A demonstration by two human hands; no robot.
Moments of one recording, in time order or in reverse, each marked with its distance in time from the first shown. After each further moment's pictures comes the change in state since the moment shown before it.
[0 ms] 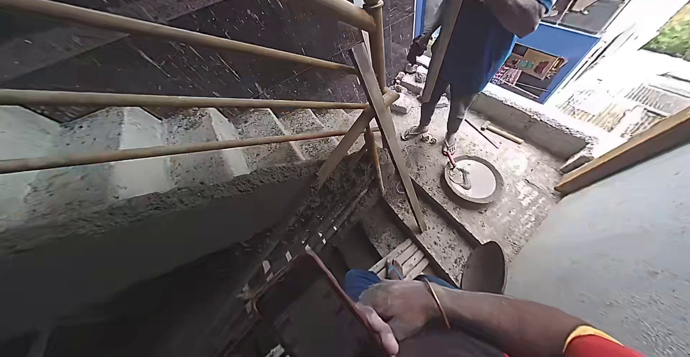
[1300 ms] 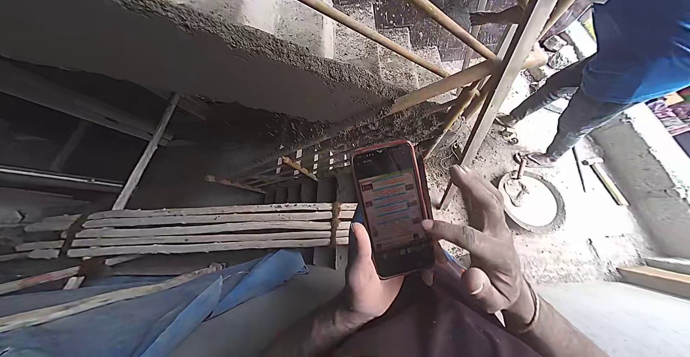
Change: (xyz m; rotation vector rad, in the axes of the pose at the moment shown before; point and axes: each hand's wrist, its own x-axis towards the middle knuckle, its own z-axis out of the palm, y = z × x) left_hand -0.005 0.003 0.000 -0.157 0.050 0.184; right_hand 0.001 -0.064 -0.025 -0.378 0.644 -0.333
